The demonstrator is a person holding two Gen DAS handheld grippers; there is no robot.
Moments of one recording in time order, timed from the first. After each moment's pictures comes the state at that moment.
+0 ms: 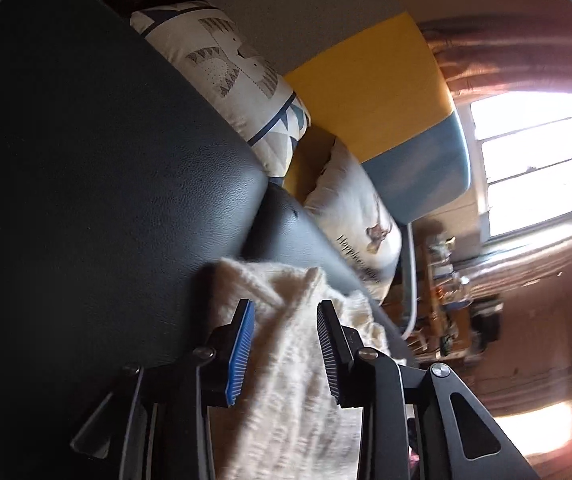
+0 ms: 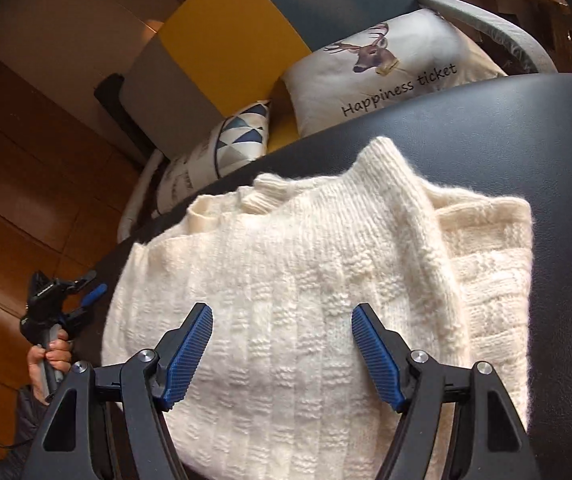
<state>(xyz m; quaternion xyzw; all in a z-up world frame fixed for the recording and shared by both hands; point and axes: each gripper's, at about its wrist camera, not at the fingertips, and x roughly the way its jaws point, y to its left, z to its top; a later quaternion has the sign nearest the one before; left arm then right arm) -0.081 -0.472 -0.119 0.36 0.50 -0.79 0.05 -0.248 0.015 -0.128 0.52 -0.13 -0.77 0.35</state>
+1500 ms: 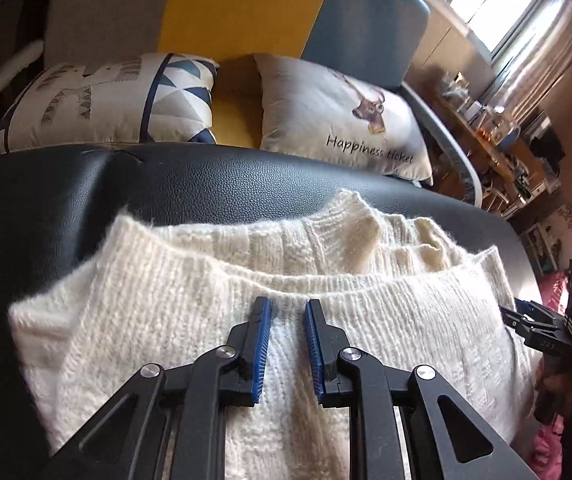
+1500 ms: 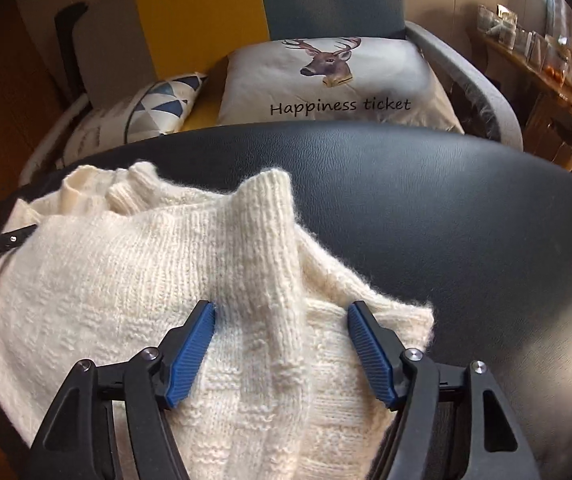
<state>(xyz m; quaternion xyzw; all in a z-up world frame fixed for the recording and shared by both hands) -0.183 -0.333 -0.144 0.47 0.20 -0.86 -0.01 -0.294 0.018 -0.153 0.52 0.07 -0.81 0.27</state>
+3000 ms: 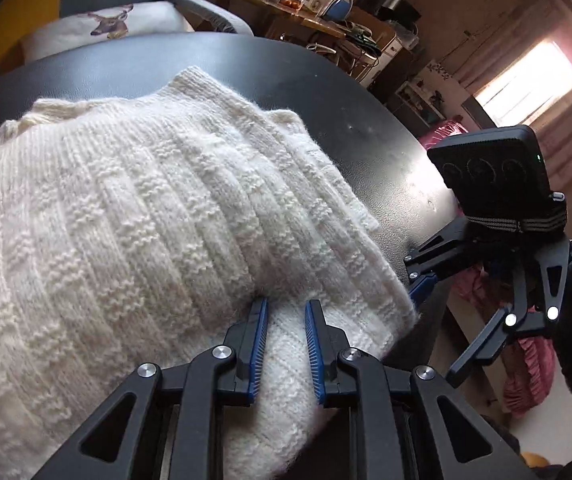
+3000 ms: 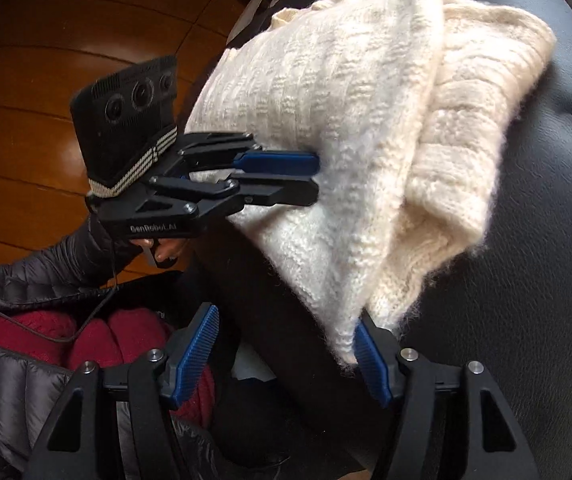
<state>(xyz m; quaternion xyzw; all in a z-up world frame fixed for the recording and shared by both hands) -0.051 -0.038 -0.139 0.52 0.11 -0.81 -0.27 -0.109 0.143 -0.169 0.63 -0.06 -0.52 0.57</state>
